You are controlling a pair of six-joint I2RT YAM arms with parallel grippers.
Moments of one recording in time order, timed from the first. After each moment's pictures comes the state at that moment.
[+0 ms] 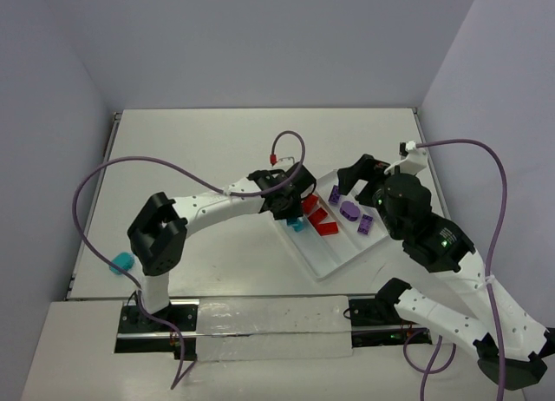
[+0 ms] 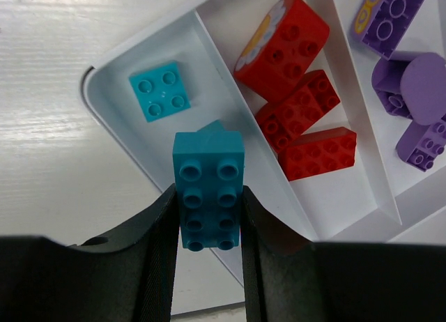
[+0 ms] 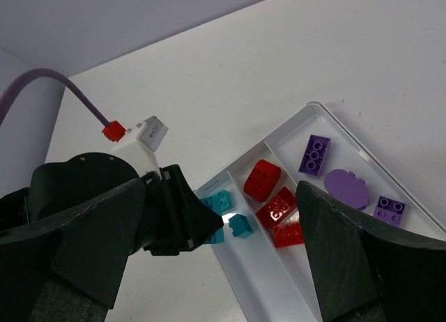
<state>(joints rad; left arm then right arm) -1.00 1.89 1.52 -0.72 -0.29 -0.98 0.68 0.74 1.03 -0.60 0.53 0.65</state>
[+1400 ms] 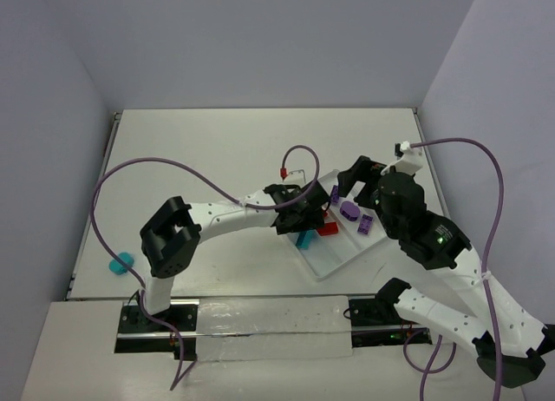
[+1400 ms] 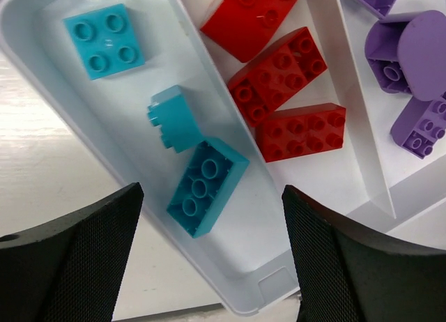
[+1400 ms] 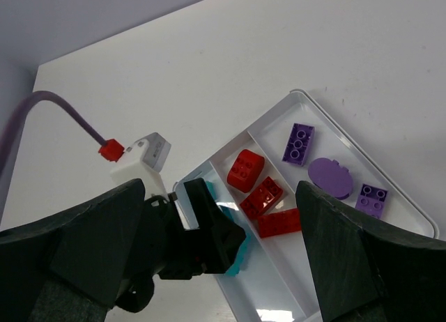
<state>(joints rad) -1.11 1.95 1.53 -0.70 -0.33 -1.11 0.68 0.75 1.03 -0.65 0.55 0.65</state>
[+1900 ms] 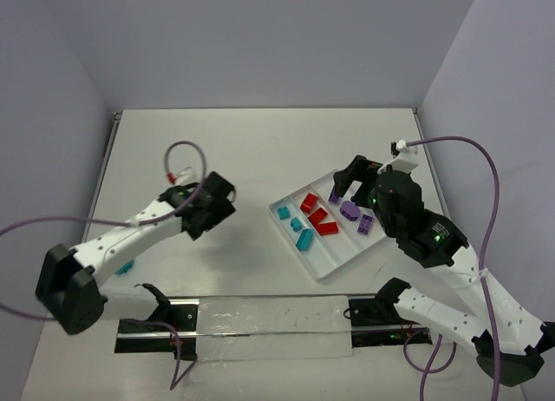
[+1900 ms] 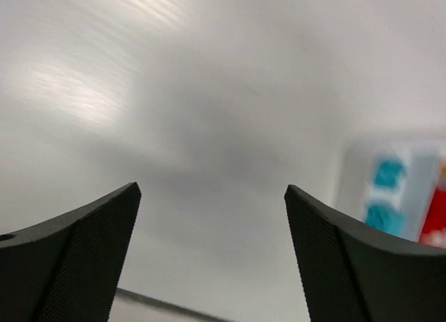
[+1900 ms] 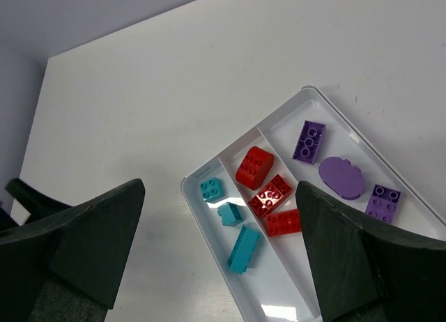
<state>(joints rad) -0.77 1.31 1.00 -0.88 -0.48 -1.26 0.68 0.77 1.03 -0.63 0.51 0.65</state>
